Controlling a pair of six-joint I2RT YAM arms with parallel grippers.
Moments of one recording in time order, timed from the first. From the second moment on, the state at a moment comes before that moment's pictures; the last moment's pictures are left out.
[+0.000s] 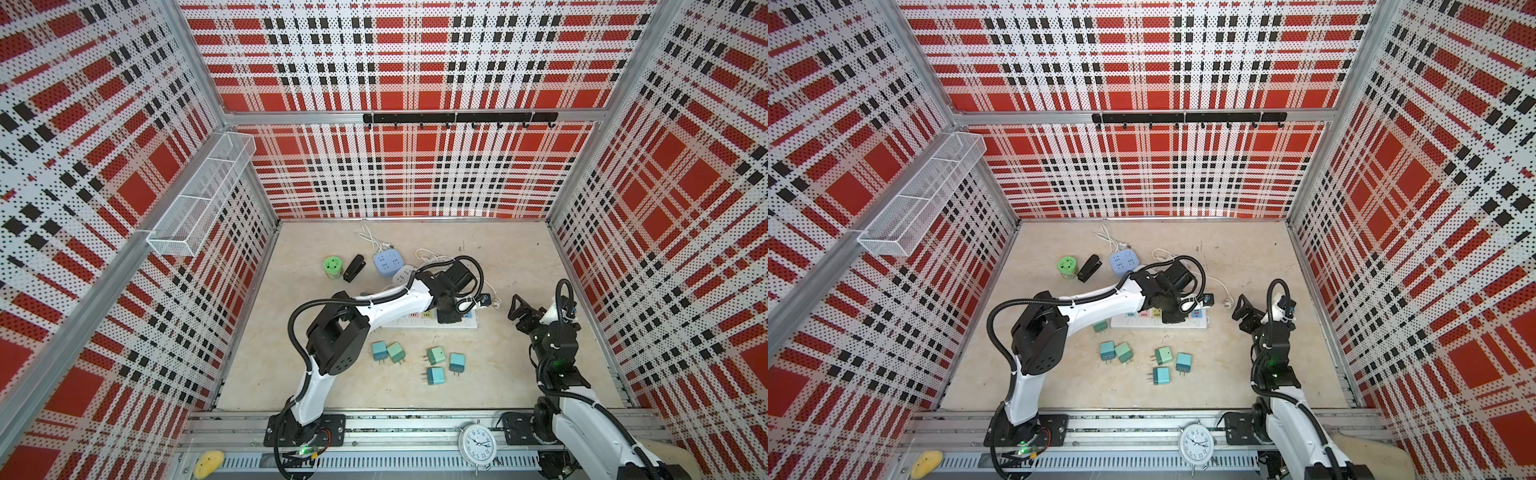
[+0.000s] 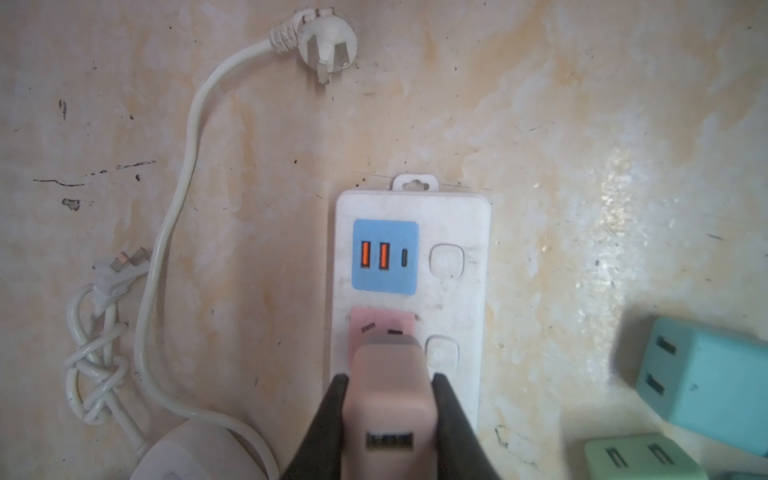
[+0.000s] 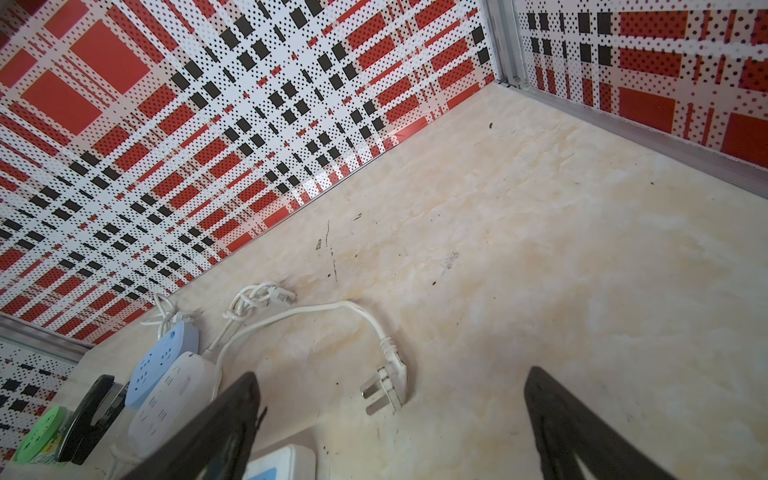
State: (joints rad) left arm -0.93 2.06 1.66 -0.66 0.05 0.67; right arm 0.03 0.73 0.08 0.43 0.10 0.53
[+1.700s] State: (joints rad) left arm -0.92 2.10 1.66 -0.63 0.12 0.66; right arm 0.03 0.75 0.08 0.43 0.09 0.54
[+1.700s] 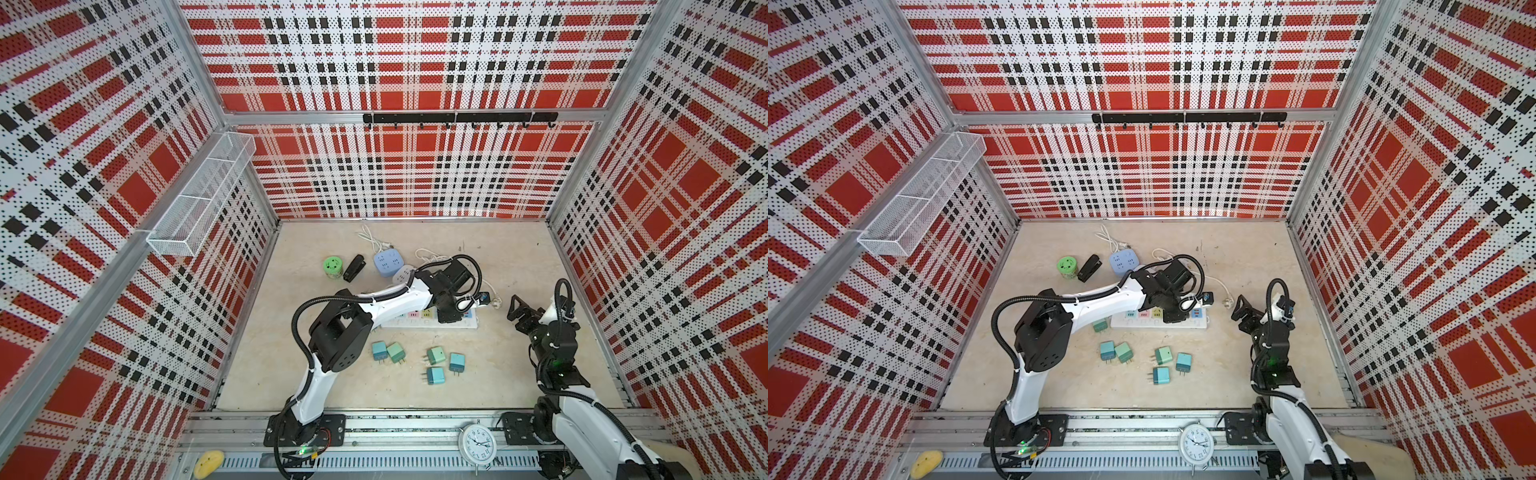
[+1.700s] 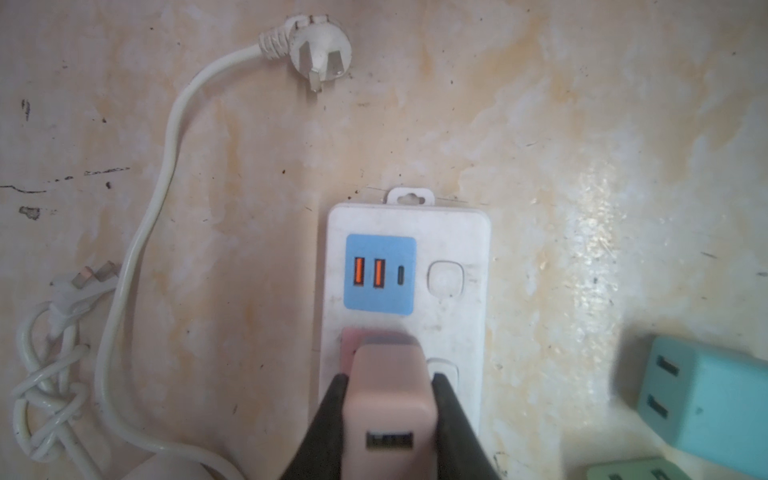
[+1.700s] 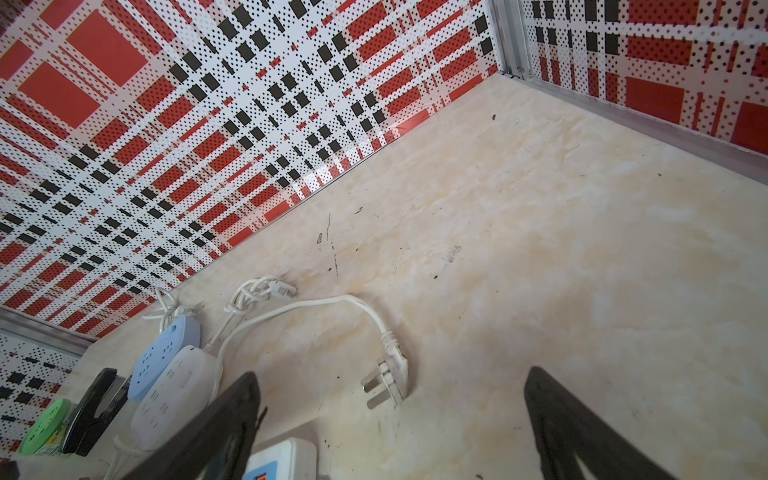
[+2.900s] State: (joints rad) left arm -0.87 2.15 1.68 -0.61 0.17 0.58; right arm 0.03 0.79 0.12 0.34 0.19 0.59
